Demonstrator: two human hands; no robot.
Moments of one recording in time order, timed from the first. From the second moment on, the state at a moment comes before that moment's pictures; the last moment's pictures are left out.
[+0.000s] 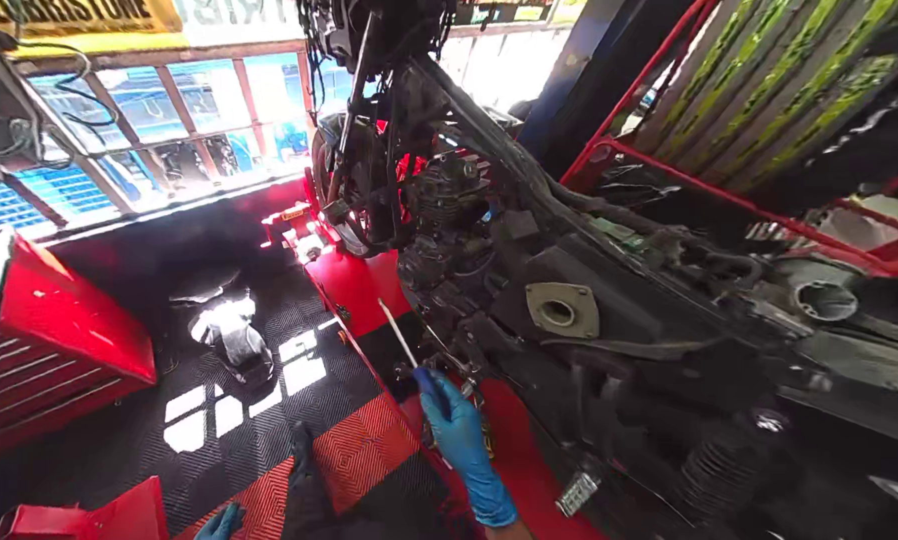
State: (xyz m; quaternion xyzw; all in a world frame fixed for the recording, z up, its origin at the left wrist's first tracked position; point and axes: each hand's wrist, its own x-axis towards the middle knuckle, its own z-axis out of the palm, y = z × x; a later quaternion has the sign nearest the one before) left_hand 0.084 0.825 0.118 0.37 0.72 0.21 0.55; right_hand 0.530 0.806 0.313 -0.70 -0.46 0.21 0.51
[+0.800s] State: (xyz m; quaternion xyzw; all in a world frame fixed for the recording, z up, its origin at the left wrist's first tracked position) left_hand 0.624 1.398 0.394 0.93 0.15 0.21 0.28; right_hand 0.609 1.017 0.423 -0.90 -0.32 -0.12 0.28
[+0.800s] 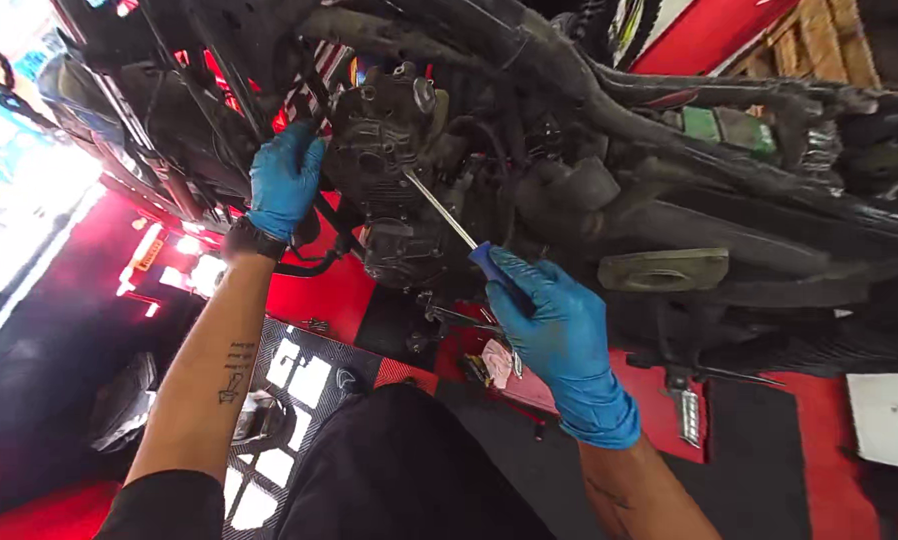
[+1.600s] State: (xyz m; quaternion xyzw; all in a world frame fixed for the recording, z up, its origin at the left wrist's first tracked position) left_hand 0.640 1.387 0.363 0.90 0.15 0.32 0.24; right_hand 0.619 1.019 0.472 -0.91 -0.34 -0.06 0.21
